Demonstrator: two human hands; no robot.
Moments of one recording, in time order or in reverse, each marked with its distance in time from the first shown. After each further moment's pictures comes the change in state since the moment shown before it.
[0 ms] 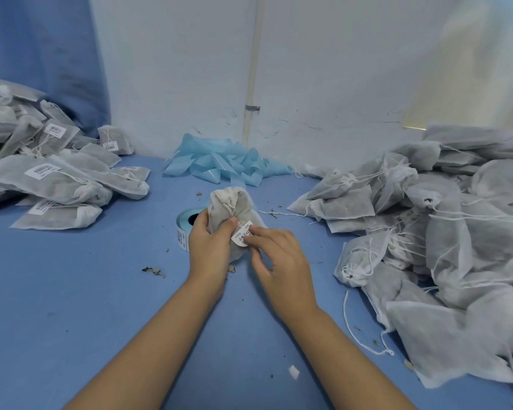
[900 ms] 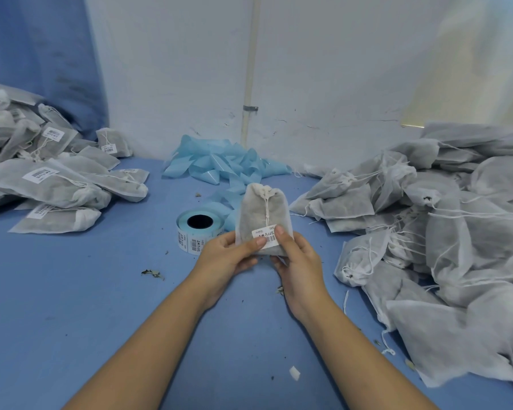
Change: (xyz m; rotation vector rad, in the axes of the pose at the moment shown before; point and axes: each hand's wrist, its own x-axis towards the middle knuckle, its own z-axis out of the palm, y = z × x) left_hand -0.007 -0.001 -0.007 -0.020 -0.455 -0.338; right_hand 0.011 0.009 -0.004 1.182 0.096 1.121
